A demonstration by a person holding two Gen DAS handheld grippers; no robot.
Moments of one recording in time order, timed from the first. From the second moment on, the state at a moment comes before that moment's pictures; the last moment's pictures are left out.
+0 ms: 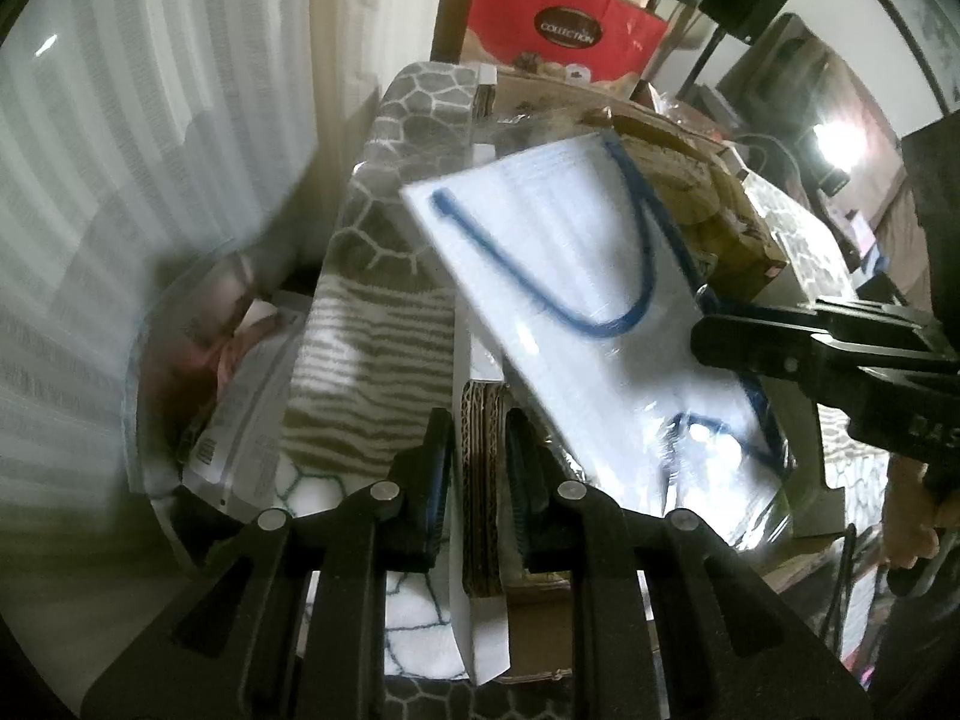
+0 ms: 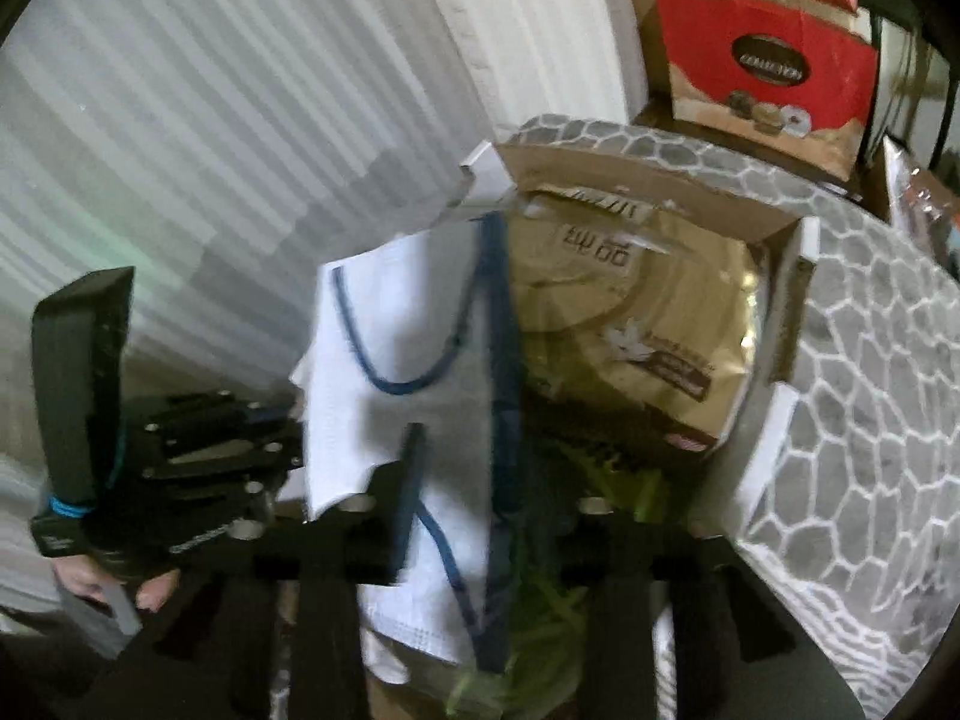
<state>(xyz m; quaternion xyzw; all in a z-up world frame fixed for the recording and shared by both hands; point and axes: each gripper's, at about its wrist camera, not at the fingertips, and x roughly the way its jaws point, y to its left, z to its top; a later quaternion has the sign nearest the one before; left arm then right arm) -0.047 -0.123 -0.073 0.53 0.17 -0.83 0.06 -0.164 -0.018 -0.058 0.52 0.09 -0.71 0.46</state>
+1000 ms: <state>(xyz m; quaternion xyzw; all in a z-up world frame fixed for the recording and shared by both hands) -0.051 -0.121 -0.065 0.52 0.17 -0.83 0.07 -0.166 0.059 -0.047 0.53 -0.04 -0.78 0.33</state>
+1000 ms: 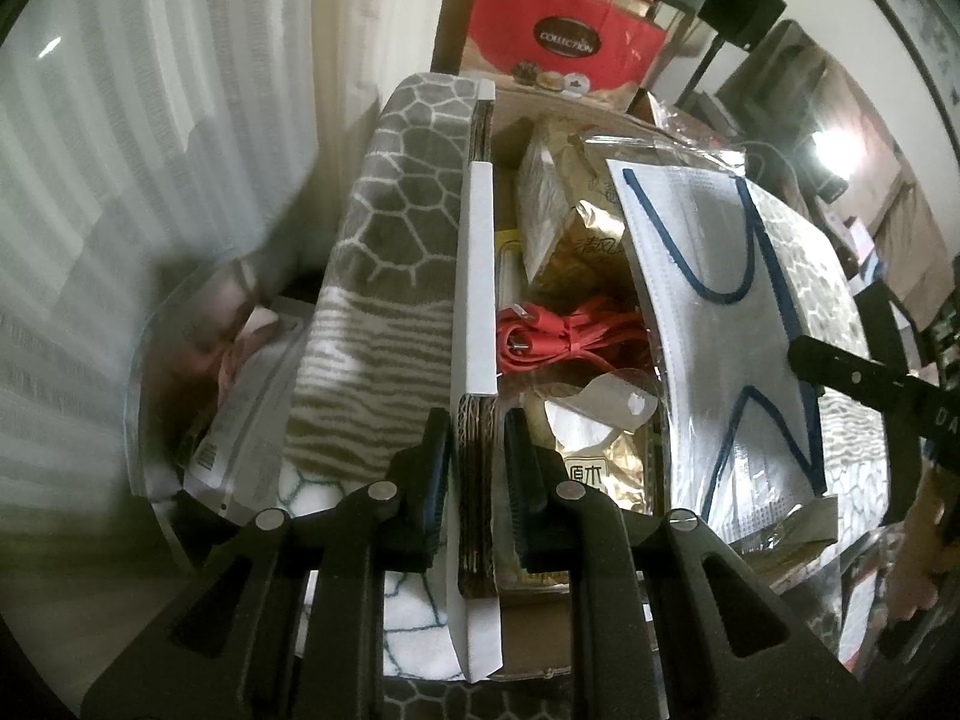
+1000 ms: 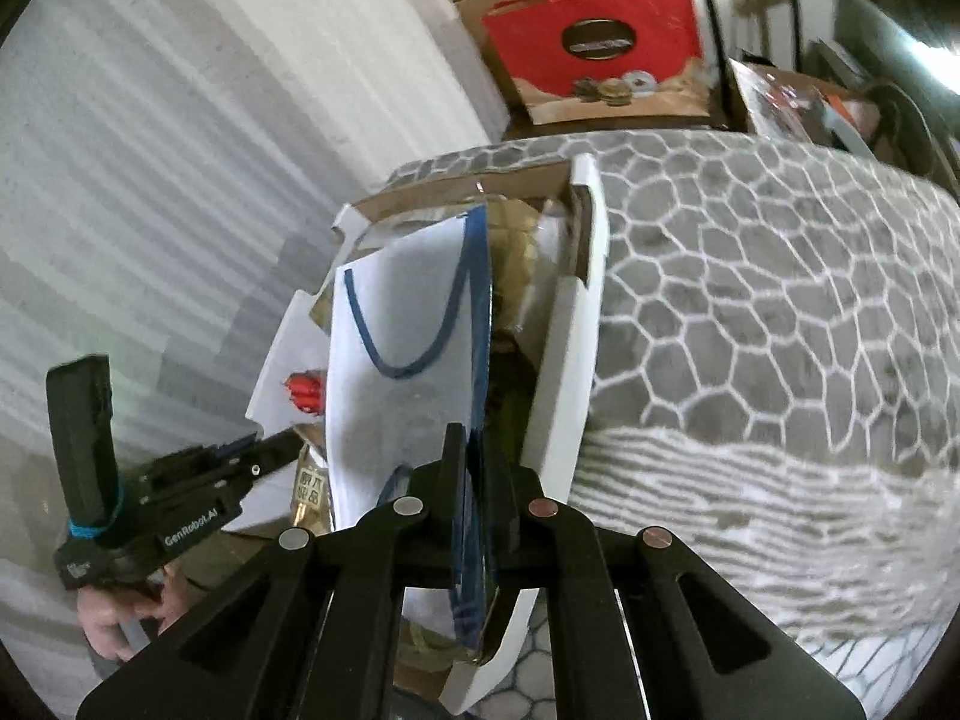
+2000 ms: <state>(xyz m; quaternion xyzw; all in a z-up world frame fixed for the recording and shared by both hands) -0.060 -0.124 -0.072 0.53 0.16 -0.83 0.07 -0.149 0.091 -0.015 0.51 -0.08 -0.79 0.33</state>
